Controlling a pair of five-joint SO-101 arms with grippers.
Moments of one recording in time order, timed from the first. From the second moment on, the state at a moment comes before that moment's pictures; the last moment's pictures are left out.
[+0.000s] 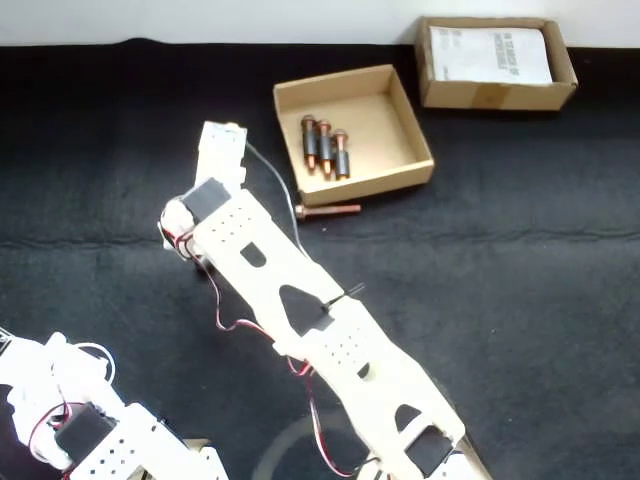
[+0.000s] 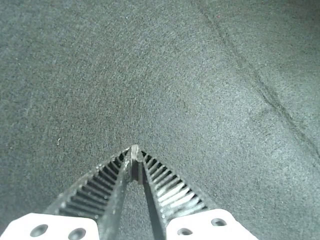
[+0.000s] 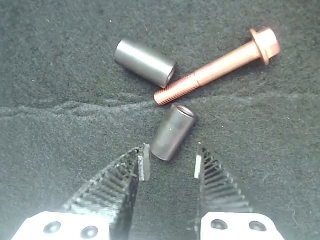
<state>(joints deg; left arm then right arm) -55.6 -103.0 96.1 56.5 13.3 -51.6 57.4 -67.8 89.6 -51.3</state>
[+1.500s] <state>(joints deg) -55.6 -103.0 96.1 56.5 13.3 -46.2 65.8 -93.9 99.6 -38.4</state>
